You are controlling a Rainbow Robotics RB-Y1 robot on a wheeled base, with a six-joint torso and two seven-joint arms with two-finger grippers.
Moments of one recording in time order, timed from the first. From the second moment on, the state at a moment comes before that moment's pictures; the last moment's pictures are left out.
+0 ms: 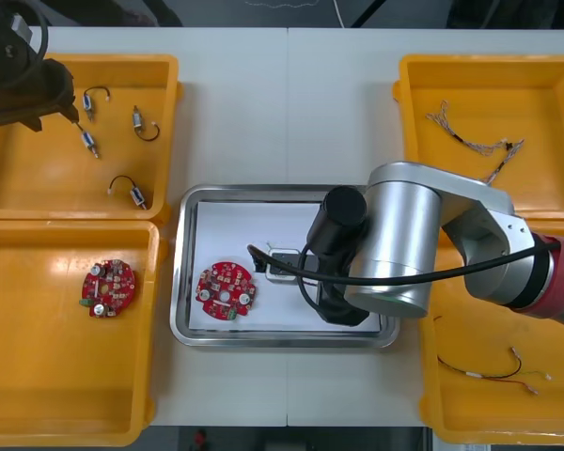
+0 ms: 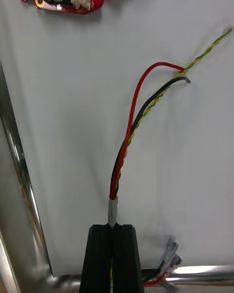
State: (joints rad) right arm -0.83 -0.65 1.00 -1.99 -0.70 1.56 1.70; left arm -0.94 0.82 -0.15 -1.27 0.78 1.64 -1.05
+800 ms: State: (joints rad) right arm -0.83 -0.65 1.02 -1.93 -0.71 1.52 1.70; left arm -0.94 0.76 -0.36 -0.97 0.77 1.19 -1.05
